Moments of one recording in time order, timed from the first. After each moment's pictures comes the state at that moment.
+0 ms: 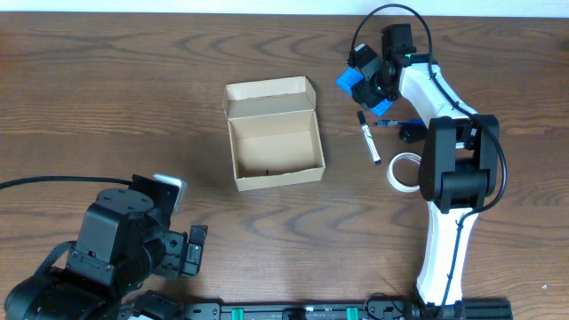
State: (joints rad) left arm -0.41 0.78 1.23 -1.43 0.00 -0.14; right arm 0.09 2.33 1.80 -0.64 -0.14 -0.54
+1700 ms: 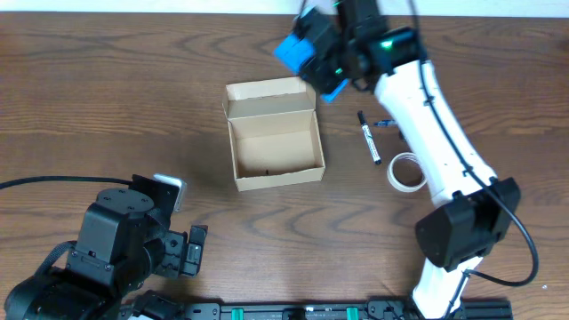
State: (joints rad) left arm -0.41 0.78 1.23 -1.43 0.00 -0.14; right arm 0.41 1.97 1.97 -0.97 -0.21 -0.39
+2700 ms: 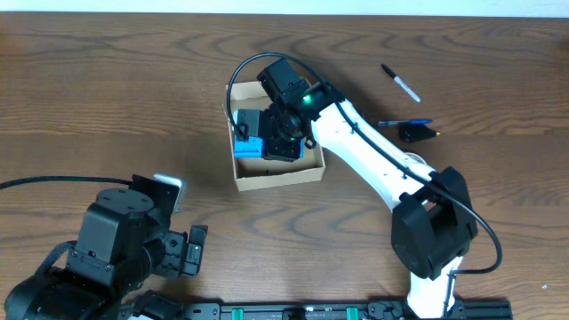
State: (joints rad) left arm -0.41 0.78 1.23 -1.43 0.00 -0.14; right arm 0.64 2.01 1.68 -0.91 -0.23 -0.83
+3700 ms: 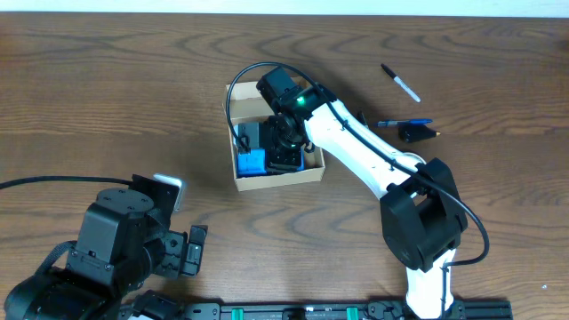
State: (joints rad) left arm -0.41 0.78 1.23 -1.43 0.00 -0.14; right arm 0.64 2.06 1.68 -0.98 -0.30 -0.90
